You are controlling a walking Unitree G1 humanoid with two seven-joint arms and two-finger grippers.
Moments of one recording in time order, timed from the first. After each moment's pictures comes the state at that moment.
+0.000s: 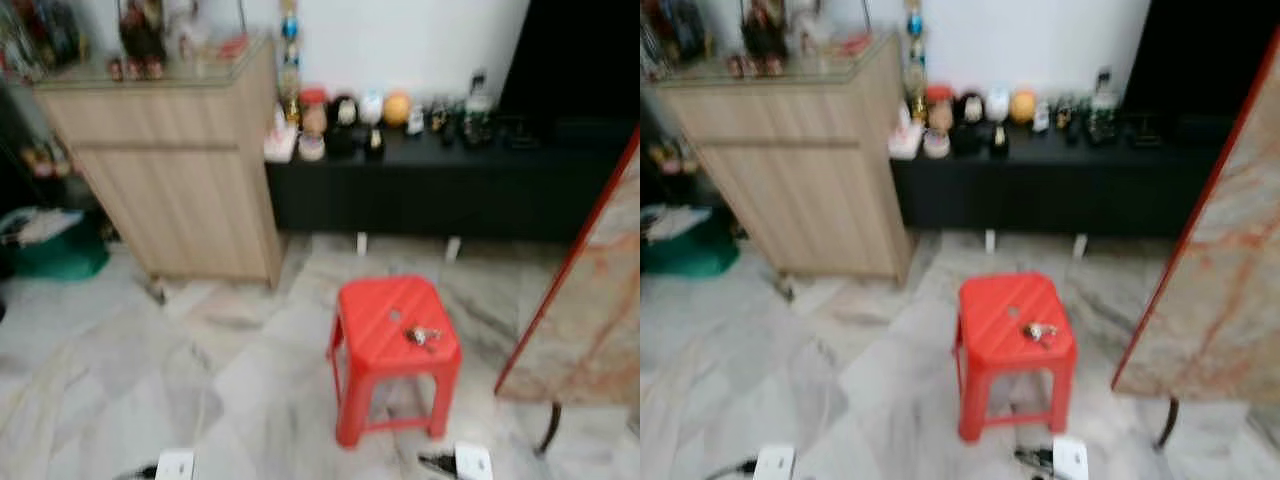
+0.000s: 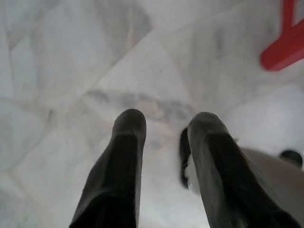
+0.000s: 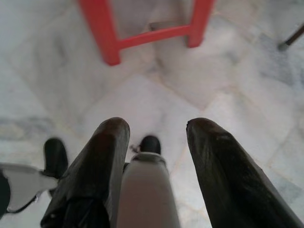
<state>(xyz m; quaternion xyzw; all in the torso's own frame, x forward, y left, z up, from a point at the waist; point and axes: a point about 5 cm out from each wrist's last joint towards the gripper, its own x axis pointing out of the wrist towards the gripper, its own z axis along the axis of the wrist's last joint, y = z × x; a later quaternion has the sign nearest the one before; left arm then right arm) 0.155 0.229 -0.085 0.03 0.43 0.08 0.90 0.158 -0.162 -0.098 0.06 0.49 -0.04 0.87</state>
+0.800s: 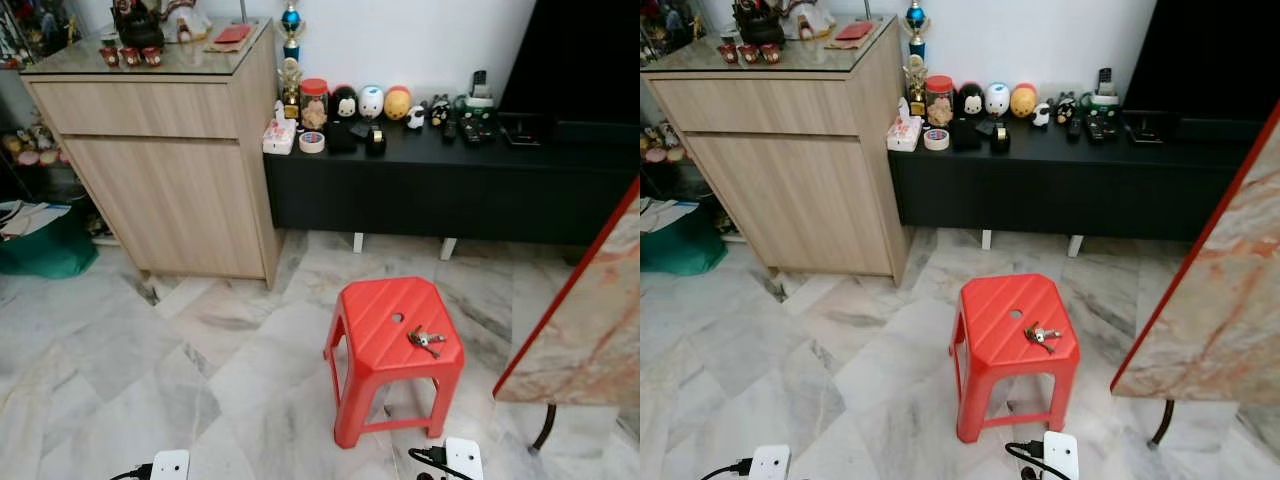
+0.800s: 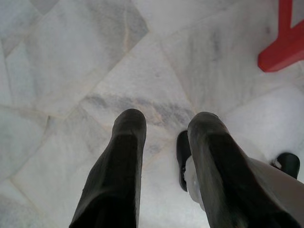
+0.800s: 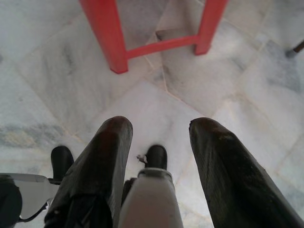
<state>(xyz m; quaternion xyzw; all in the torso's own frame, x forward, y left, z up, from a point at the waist) 0.159 0.226 -0.084 0.02 0.42 0.08 0.90 0.160 -0.165 -0.096 0.06 0.48 -0.05 0.87</state>
